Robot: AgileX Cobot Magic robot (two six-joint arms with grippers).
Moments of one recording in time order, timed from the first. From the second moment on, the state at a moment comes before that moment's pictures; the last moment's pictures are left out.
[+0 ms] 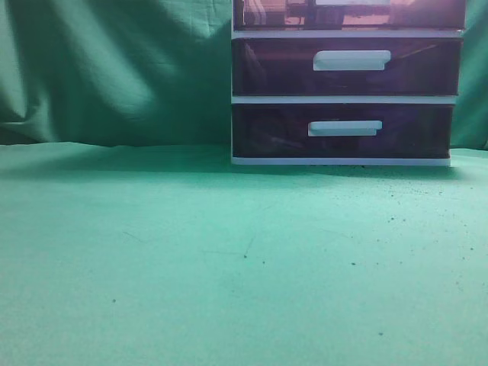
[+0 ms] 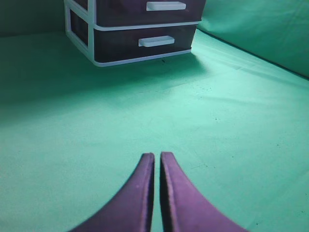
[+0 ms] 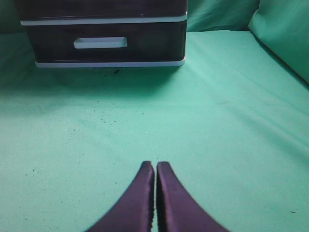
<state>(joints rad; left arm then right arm) -0.73 0.03 -0.23 0.16 0.49 -0.31 0.07 -0.01 0.03 0.06 0.38 -0.02</state>
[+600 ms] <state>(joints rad) -0.59 0.03 -0.21 0.24 0.48 -0.30 0.07 -0.01 0.03 0.06 0.38 -0.02</state>
